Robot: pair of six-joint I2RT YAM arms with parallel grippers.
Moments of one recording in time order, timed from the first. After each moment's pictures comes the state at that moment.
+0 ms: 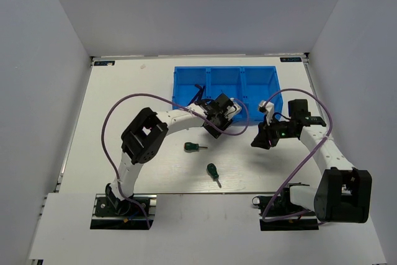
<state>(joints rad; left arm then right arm) -0.89 2.10 1.55 -0.54 -0.07 0.01 0.03 1.20 0.76 -0.74 -0.89 -0.68</state>
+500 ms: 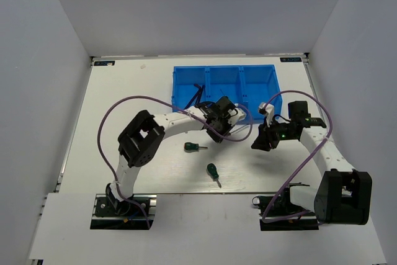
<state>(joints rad) -0.92 2.07 1.52 -0.53 0.05 0.01 0.03 1.18 0.74 -0.76 -0.89 -0.68</state>
